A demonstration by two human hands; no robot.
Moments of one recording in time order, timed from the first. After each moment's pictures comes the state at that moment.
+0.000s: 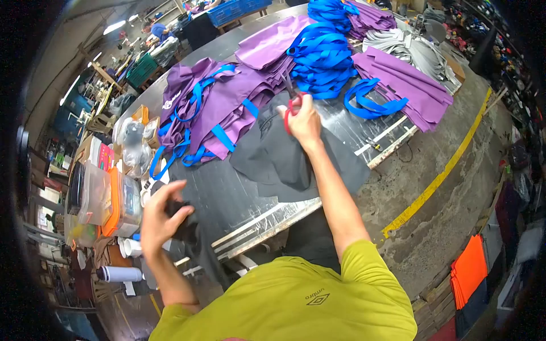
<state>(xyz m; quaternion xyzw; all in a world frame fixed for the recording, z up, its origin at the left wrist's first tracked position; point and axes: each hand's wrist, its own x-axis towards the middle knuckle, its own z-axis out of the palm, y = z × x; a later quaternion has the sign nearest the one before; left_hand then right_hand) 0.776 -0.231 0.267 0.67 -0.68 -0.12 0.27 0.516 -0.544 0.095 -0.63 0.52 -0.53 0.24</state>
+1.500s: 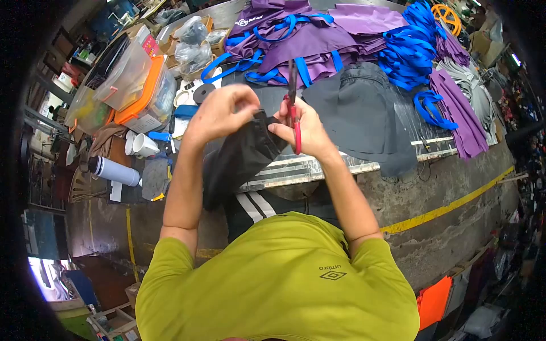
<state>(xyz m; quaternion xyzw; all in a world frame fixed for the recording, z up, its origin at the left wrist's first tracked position) 0.853 -0.193 0.214 0.63 -0.69 -0.12 0.34 0.645 -0.296 0.139 -0.65 0.14 -0.33 0.67</state>
